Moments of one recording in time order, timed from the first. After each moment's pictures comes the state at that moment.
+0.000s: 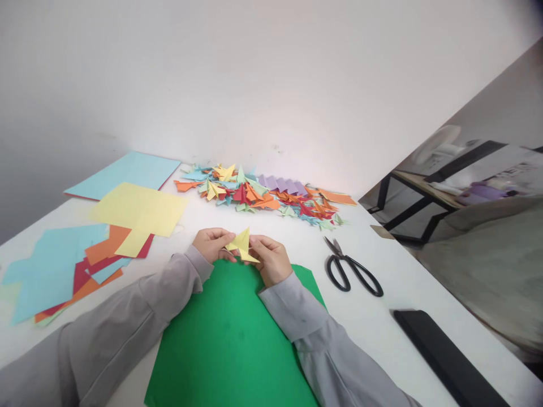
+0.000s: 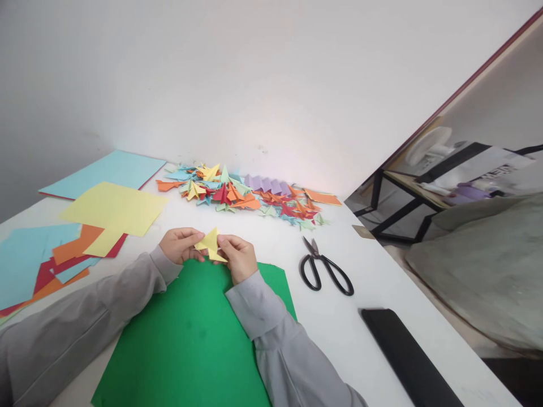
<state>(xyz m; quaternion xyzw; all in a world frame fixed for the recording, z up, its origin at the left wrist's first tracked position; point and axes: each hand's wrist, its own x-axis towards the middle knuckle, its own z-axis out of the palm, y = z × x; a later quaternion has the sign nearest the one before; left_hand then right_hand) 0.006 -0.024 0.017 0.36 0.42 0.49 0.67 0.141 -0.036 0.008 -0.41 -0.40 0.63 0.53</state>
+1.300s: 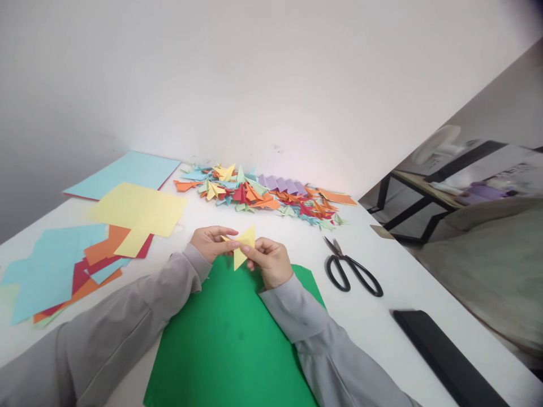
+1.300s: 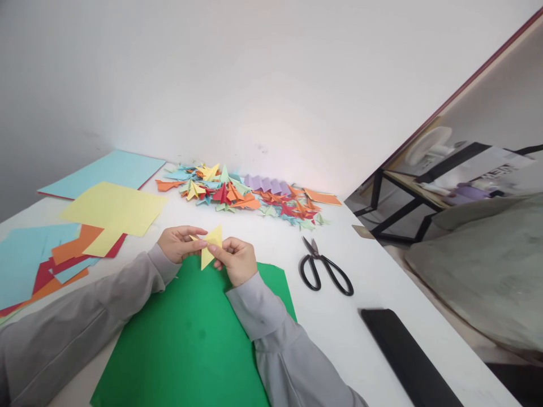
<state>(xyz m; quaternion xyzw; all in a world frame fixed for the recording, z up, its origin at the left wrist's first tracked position) 0.002 -0.025 0.011 0.40 0.42 0.51 0.63 0.142 -0.039 0.006 -0.44 -0.46 0.57 0.52</state>
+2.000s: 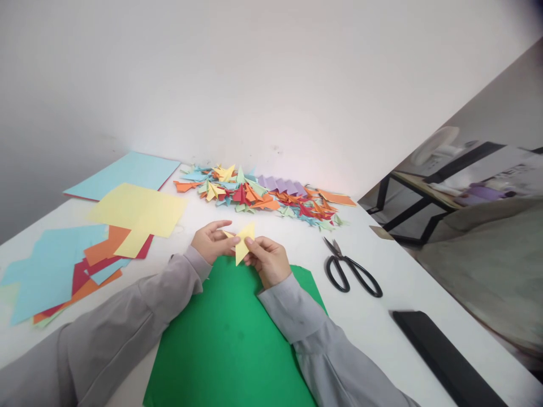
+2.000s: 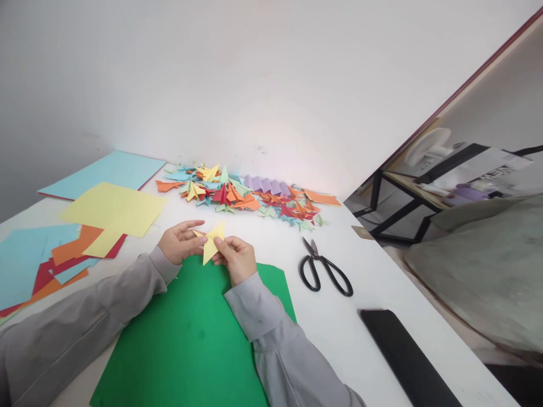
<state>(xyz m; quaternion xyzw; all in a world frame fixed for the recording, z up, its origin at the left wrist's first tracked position) 0.006 -0.026 0.017 0.37 0.41 0.54 0.63 0.140 -0.036 0.005 -0.43 -0.40 0.60 0.54</state>
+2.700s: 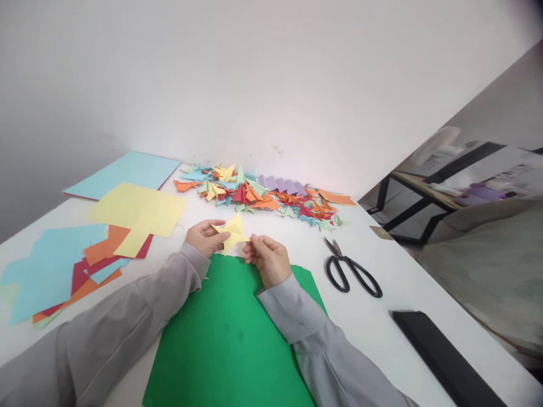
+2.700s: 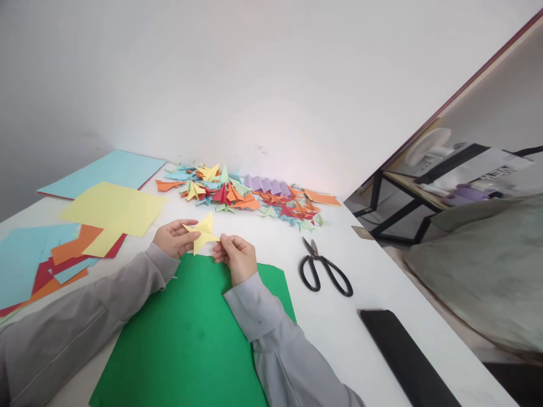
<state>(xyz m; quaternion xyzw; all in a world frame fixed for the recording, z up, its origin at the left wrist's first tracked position) -0.001 -0.016 0.006 0.32 0.42 0.60 0.61 0.141 -0.034 0.006 -0.42 -0.38 0.60 0.56</state>
